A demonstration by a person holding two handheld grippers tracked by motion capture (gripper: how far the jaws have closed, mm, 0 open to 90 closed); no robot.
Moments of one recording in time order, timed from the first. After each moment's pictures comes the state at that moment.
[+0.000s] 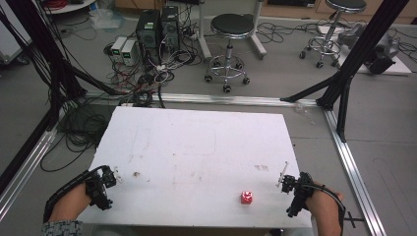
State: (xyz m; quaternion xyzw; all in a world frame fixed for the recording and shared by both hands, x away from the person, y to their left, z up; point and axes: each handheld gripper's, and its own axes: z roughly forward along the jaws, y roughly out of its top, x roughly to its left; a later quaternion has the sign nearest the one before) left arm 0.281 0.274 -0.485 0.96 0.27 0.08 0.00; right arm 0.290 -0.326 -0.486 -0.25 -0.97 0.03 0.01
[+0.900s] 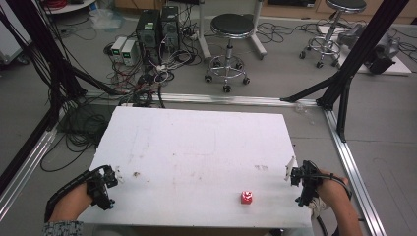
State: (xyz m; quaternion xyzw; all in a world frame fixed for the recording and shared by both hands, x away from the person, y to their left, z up) left arm 0.280 0.270 -0.480 0.96 0.26 0.08 0.02; right arm 0.321 -0.356 -0.483 -0.15 -0.99 0.02 -0.03
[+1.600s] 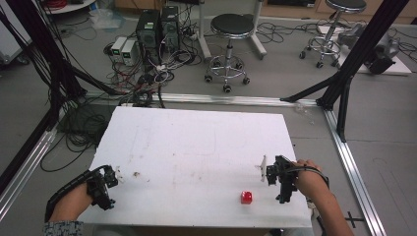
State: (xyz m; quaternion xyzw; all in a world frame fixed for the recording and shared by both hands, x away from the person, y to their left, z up) left arm 0.280 0.268 -0.479 0.96 0.26 0.08 0.02; right arm 0.327 -0.272 -0.465 -0.02 -1.00 0.02 -0.01
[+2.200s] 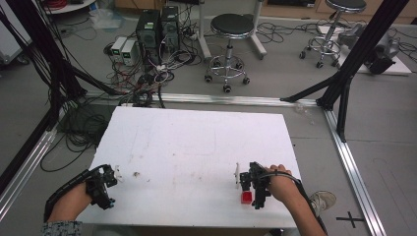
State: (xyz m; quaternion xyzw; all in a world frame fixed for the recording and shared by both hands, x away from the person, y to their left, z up) left arm 0.279 0.269 -0.475 0.96 0.26 0.09 0.03; right arm 0.322 -0.199 -0.497 0.02 -1.00 0.01 0.01
